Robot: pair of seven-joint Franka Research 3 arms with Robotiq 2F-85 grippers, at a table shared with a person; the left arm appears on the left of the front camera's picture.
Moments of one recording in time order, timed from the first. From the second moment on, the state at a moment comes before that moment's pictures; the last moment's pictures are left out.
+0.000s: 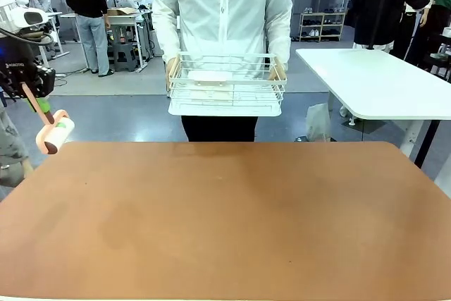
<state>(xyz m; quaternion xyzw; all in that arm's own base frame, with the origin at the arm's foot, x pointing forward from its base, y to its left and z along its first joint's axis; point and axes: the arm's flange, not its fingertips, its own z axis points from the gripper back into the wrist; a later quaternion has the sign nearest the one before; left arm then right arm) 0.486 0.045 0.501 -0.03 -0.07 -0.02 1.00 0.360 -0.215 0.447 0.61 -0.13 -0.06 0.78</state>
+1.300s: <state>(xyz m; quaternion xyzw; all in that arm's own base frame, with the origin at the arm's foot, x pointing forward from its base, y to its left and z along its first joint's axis) 0.486 0.044 0.501 -0.03 -0.07 -0.02 1.00 0.360 -0.215 0.447 0.61 -0.13 -0.06 0.78</state>
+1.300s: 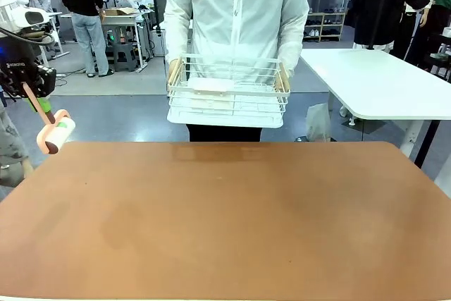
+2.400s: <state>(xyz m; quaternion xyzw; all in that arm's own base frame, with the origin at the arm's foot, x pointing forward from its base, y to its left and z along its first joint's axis) 0.486 0.044 0.501 -0.03 -0.07 -0.02 1.00 0.360 -0.215 0.447 0.61 -0.13 -0.06 0.78</state>
